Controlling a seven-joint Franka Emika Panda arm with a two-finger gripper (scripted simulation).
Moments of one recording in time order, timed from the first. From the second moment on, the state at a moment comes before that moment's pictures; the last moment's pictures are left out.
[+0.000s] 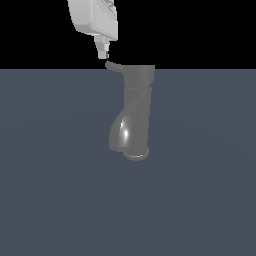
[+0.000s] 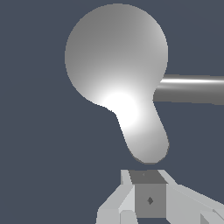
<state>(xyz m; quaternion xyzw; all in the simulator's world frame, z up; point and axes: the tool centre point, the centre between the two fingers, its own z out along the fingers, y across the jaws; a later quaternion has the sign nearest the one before) -0.026 0.062 0.320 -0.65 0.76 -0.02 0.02</state>
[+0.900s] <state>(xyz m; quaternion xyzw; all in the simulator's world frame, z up) -0.069 0.056 0.319 -0.66 0.75 -0.02 0.02</state>
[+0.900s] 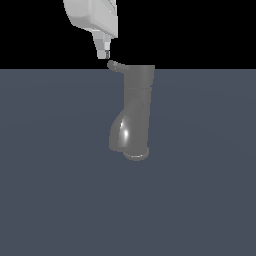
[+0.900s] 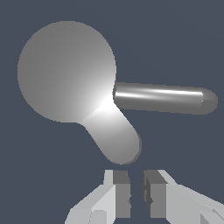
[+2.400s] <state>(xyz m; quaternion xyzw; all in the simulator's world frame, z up) -0.075 -0.057 0.321 -0.66 0.75 -0.02 0.01</state>
